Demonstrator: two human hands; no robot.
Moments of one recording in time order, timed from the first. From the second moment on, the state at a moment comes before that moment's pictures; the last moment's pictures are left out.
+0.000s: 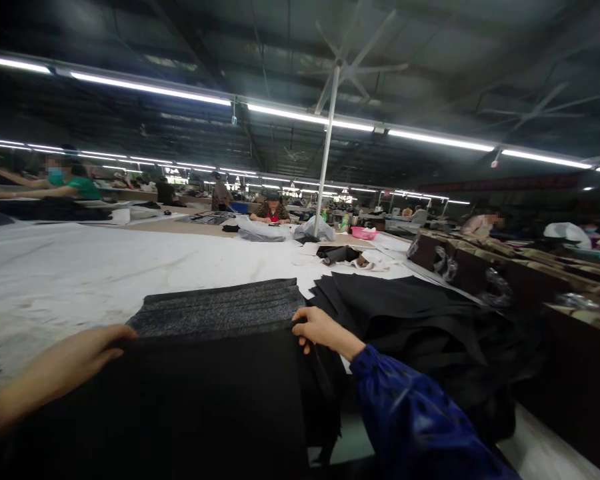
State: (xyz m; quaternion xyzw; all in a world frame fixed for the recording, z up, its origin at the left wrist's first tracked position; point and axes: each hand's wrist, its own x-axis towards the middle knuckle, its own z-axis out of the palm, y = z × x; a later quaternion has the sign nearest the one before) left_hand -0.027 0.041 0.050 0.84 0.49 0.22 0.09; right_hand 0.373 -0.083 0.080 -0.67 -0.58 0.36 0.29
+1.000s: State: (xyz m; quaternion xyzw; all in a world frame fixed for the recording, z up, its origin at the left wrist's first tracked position) left_hand 0.237 0.006 0.025 0.88 0.33 0.27 0.23; right_hand 0.412 -0.080 0.086 -0.66 -0.67 0.24 0.24
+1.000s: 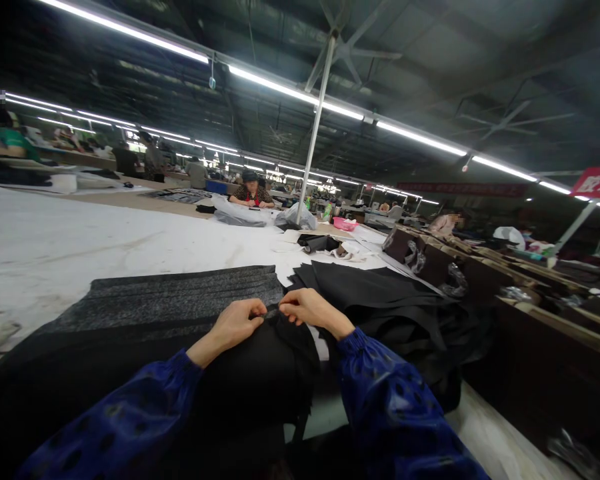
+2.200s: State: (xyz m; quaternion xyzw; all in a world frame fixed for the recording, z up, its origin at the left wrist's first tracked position) left_hand 0.228 0.006 0.029 0.82 0.31 0.39 0.29; right_hand 0.409 -0.047 0.118 -0.58 -0.81 0.07 0.04
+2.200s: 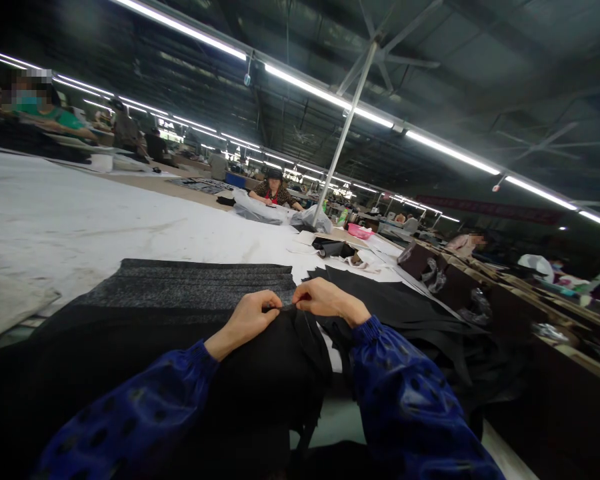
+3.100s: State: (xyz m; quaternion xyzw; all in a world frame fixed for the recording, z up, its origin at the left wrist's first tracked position) left_hand 0.225 0.008 0.022 0.94 0.24 0.21 0.06; right_hand 0.426 -0.059 0.042 -0.47 -0.86 -0.16 0.03
